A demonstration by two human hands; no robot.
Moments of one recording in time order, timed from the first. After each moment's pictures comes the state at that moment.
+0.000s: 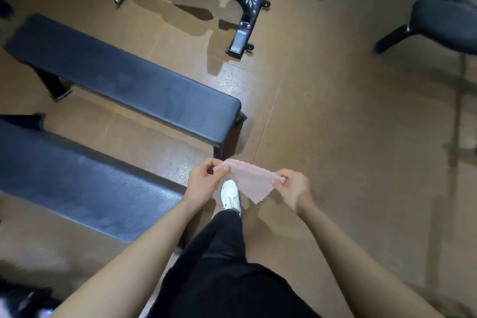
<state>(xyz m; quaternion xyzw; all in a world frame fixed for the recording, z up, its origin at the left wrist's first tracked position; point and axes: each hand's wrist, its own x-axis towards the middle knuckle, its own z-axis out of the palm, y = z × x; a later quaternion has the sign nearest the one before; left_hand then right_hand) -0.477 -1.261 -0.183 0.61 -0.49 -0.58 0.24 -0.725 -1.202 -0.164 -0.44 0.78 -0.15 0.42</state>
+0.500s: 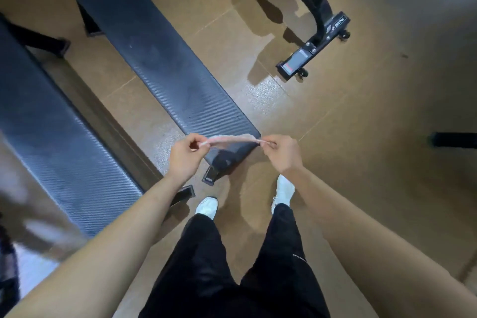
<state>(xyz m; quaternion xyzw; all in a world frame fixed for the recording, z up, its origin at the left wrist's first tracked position) -0.484 -1.465 -0.249 0.76 -0.35 -0.44 0.32 -0.728 -1.558 -0.221 -0.68 0.63 -0.02 0.37</state>
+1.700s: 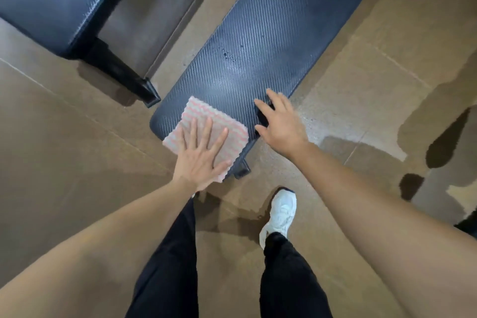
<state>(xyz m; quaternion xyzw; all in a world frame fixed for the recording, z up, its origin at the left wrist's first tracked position) -0.713 -1.605 -0.581 0.97 -0.13 -0.21 0.01 -0.609 -1.845 -0.522 -0.94 -0.10 0.28 0.16</state>
